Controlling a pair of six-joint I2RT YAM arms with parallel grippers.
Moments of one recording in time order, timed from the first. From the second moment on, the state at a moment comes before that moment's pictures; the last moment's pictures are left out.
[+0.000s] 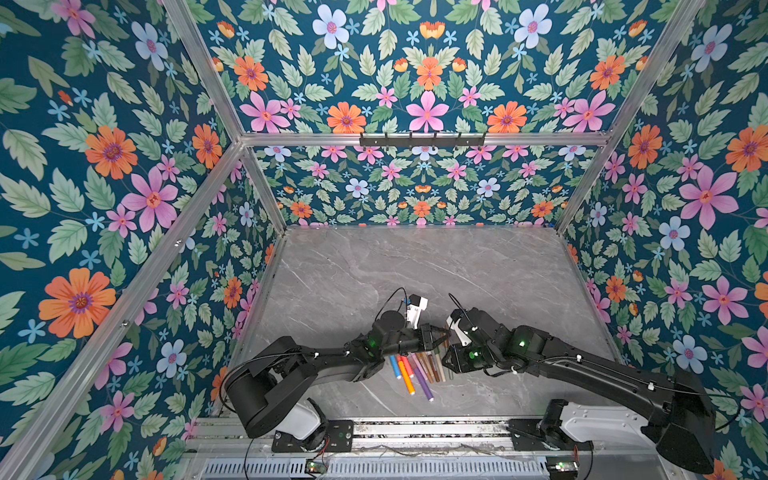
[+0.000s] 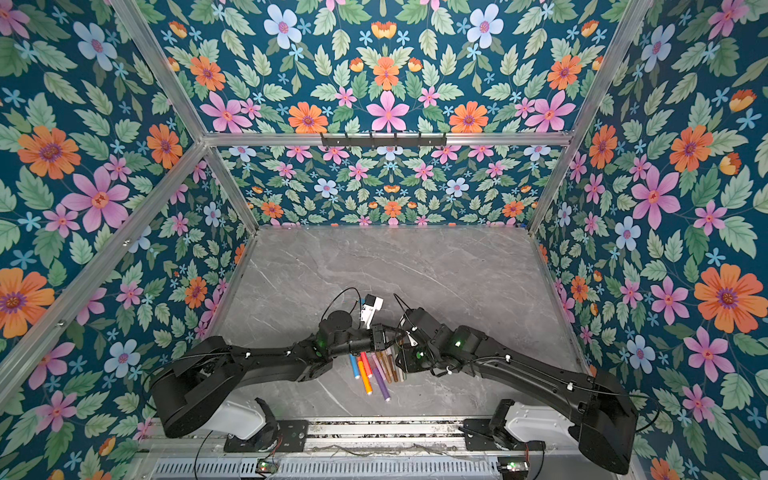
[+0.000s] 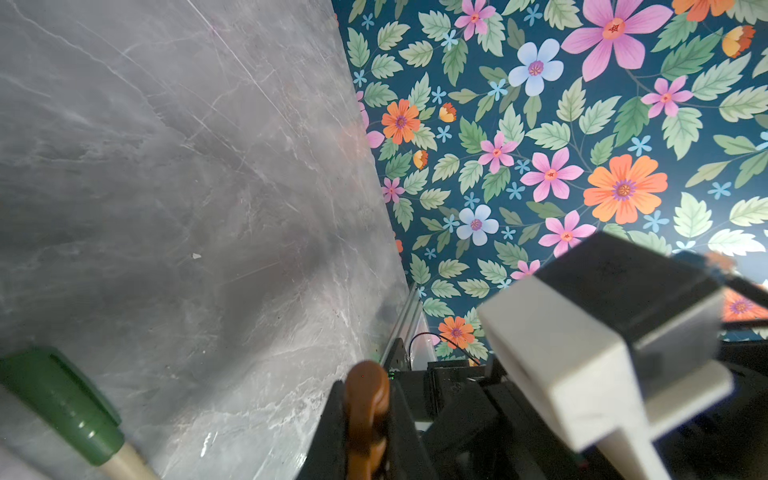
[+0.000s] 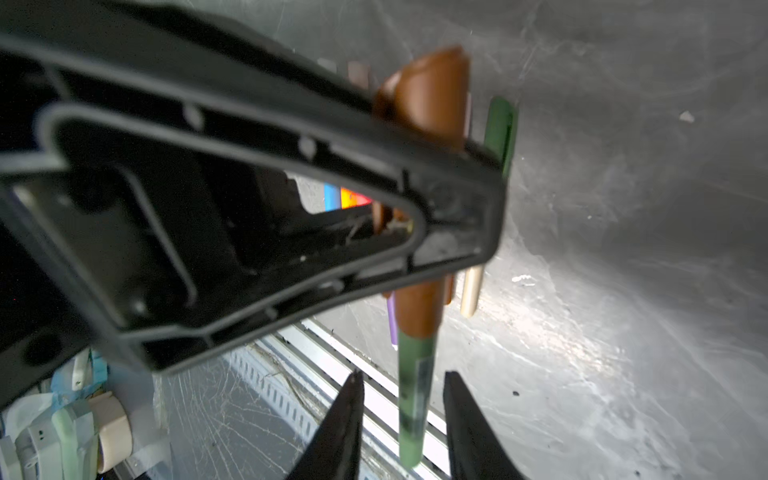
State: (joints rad) left arm -0.91 1.48 0.50 0.75 0.42 -1.07; right arm 0.94 1.17 0.83 -0.65 -0.17 0.74
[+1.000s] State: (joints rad) left arm -0.62 1.75 1.06 0.10 0.39 -0.78; right arm 1.06 0.98 0.64 -0.65 -0.01 0.93
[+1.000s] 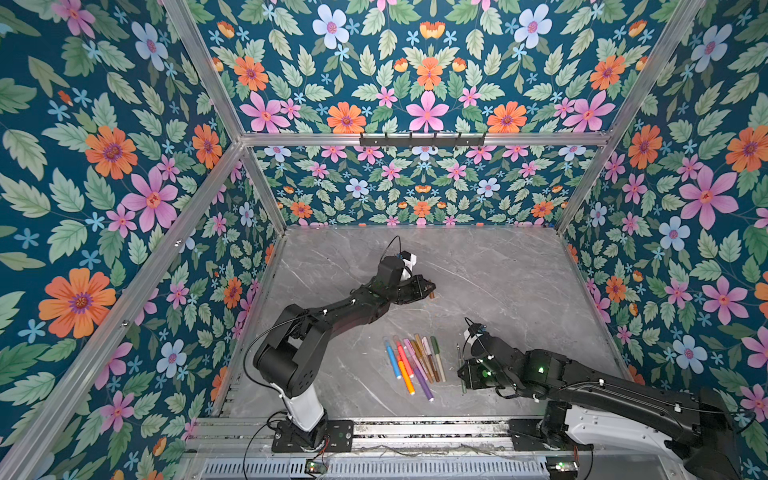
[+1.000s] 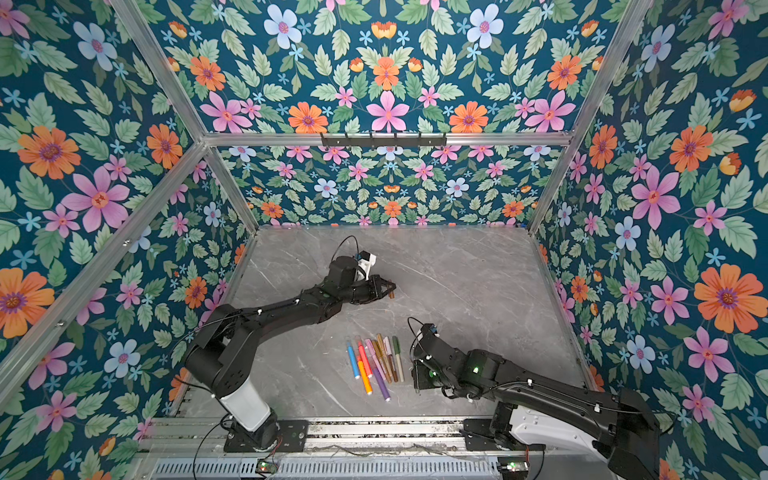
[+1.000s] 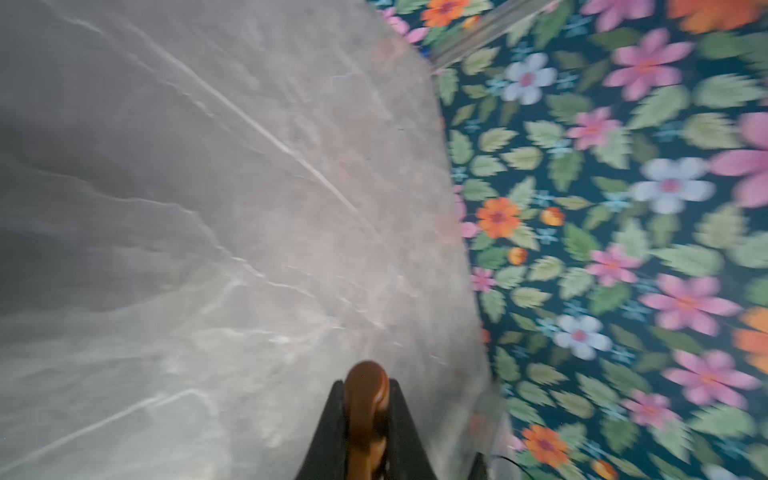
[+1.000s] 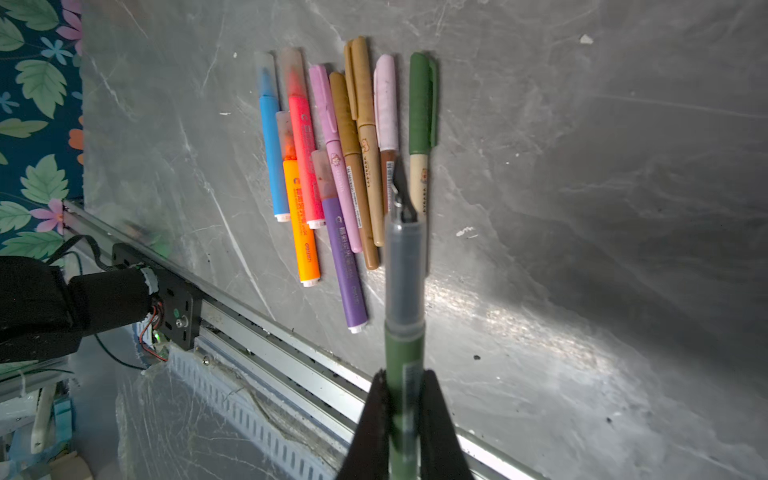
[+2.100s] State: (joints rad) left arm -0.66 1.95 1.32 -0.47 0.07 -0.56; right arm 0.96 1.01 0.62 -0.67 -0.01 0.88
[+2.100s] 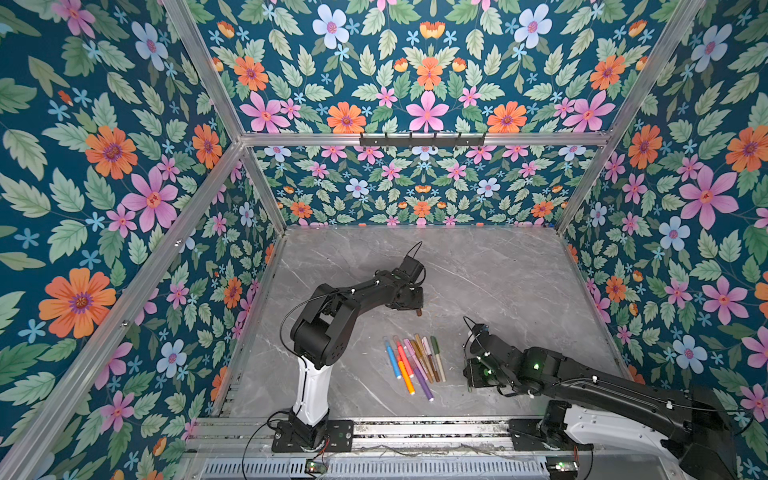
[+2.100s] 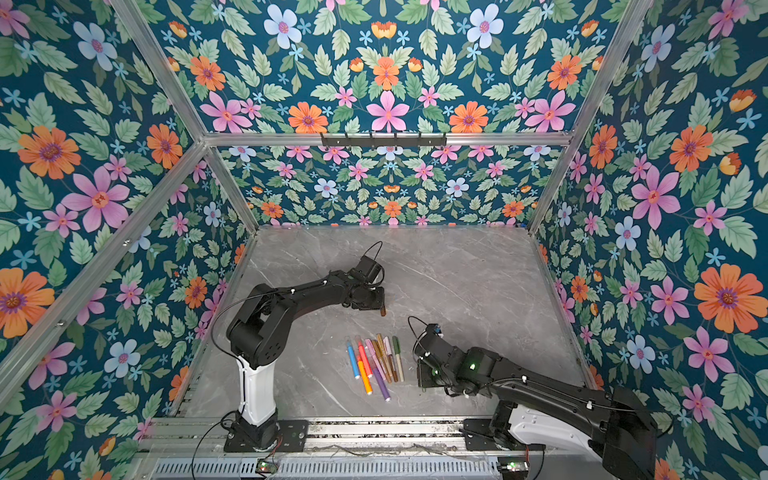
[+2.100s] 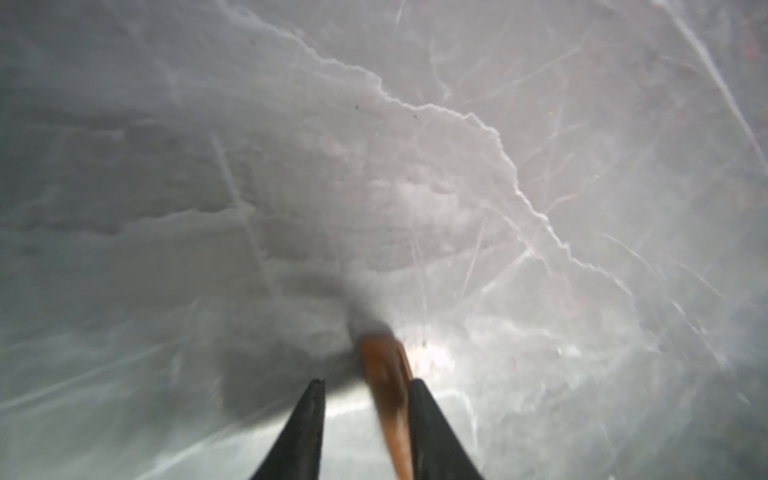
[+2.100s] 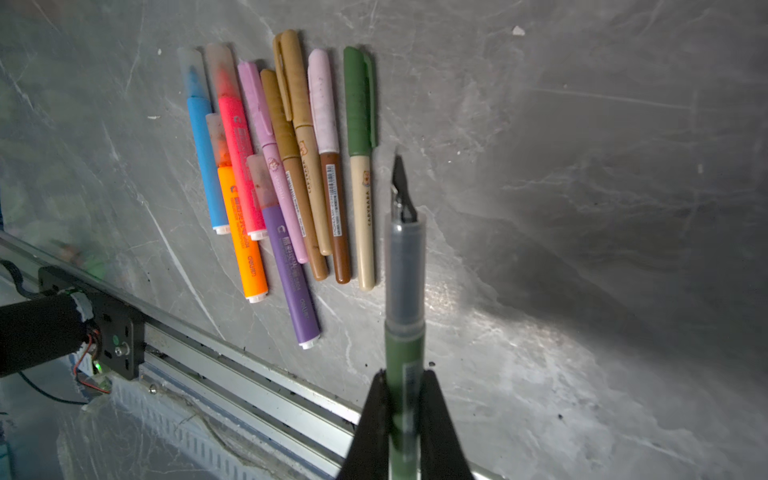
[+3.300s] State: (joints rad) left arm -0.63 0.78 0.63 -0.47 0.10 -0.57; right arm 0.38 2.04 1.45 -0.78 -0.12 0.34
